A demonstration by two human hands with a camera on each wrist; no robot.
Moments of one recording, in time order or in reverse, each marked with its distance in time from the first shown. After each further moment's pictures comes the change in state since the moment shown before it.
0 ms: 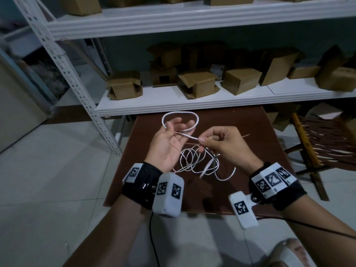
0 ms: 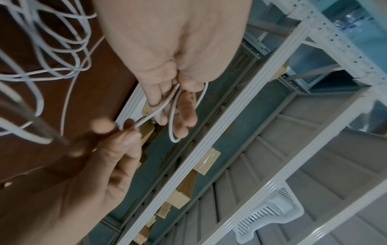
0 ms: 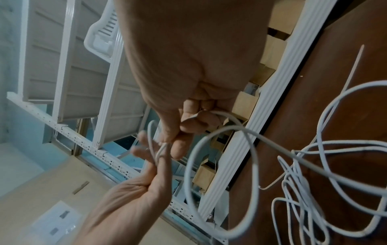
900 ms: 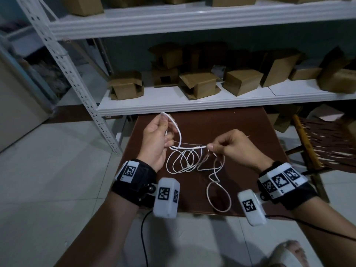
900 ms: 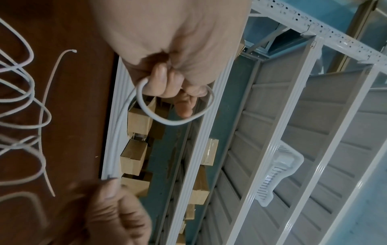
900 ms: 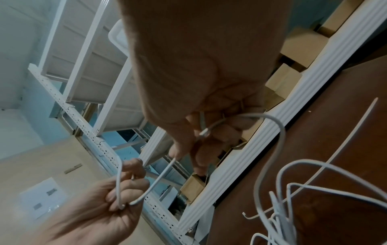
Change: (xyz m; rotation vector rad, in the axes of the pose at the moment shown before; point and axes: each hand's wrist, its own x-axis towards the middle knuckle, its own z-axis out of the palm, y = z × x) left_hand -0.004 0.025 -0.007 0.456 0.069 0.151; right_hand -0.003 -0.002 -0.030 -0.588 -0.080 0.086
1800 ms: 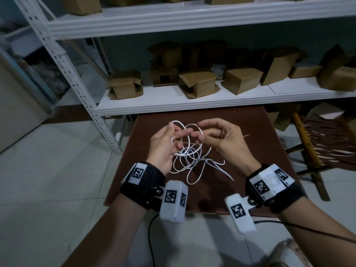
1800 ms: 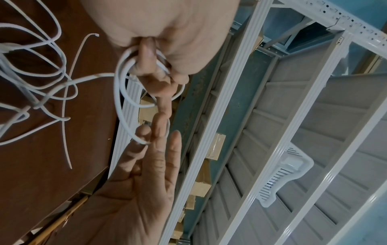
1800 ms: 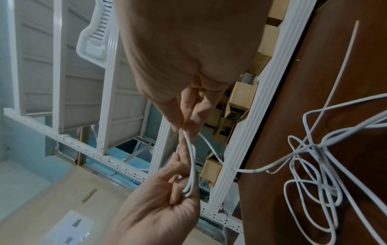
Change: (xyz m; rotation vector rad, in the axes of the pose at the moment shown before) left_hand -0.007 -0.016 0.014 0.057 0.144 -0.186; right_hand 0.001 -0.024 0.032 0.824 0.183 -0.168
